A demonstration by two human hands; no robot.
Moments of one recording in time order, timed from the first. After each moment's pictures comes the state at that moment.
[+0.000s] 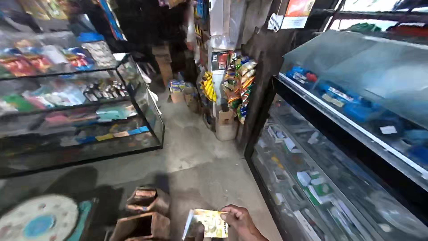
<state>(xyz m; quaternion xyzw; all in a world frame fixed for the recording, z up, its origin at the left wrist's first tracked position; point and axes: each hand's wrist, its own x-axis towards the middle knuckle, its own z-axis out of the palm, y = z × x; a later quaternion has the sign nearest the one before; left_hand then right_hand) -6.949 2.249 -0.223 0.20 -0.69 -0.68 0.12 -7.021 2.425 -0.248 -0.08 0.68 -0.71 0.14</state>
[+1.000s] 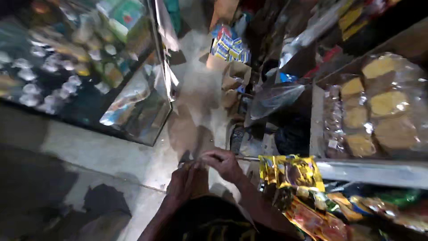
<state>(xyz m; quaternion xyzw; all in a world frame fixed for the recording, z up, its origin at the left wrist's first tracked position) -7.934 1.917 -0.299 0.19 -0.76 -0.60 0.16 -8.075 2.040 -0.268 -0.34 0.70 -0.58 0.26</state>
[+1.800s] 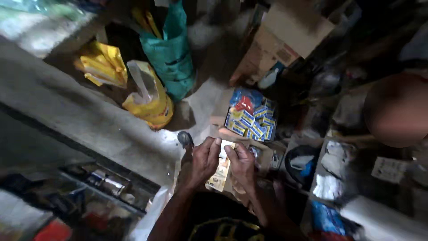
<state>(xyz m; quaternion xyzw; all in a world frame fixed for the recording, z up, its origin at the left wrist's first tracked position) -8.789 1.456 -0.341 0.20 -0.72 -0.60 0.26 -8.864 1.571 -0.322 -0.25 0.70 -0.65 0.17</state>
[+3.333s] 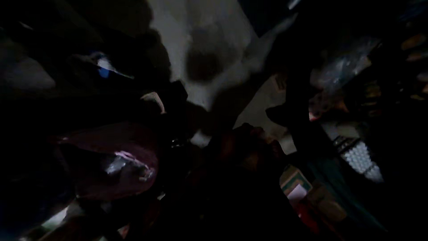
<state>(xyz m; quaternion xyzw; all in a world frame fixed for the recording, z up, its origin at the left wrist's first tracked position) -9.801 0.325 -0.369 0.36 -0.78 -0.44 0.27 -9.884 0.423 -0.327 -0.20 0.77 -0.55 0.27</state>
